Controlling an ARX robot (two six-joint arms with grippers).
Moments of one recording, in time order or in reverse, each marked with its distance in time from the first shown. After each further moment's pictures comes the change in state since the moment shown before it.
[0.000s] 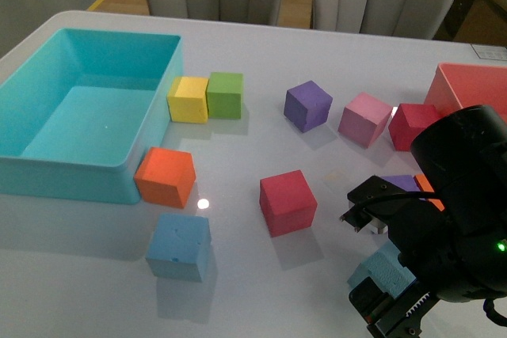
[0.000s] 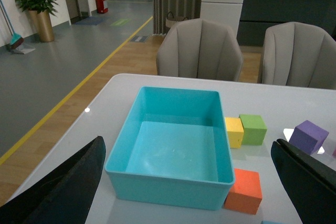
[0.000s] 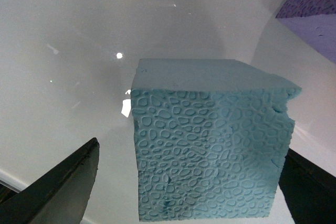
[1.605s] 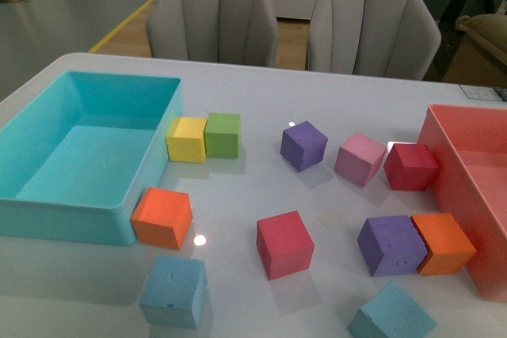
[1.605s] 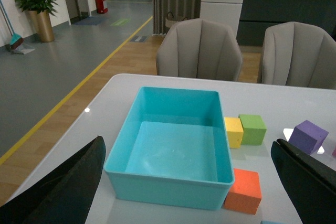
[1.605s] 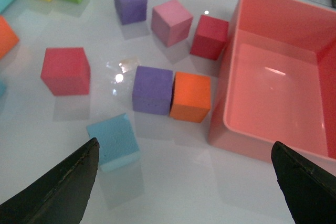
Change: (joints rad) left arm 0.000 0.000 0.000 0.000 0.000 0.000; right arm -0.210 -1.473 -0.616 -0.053 -0.055 0.146
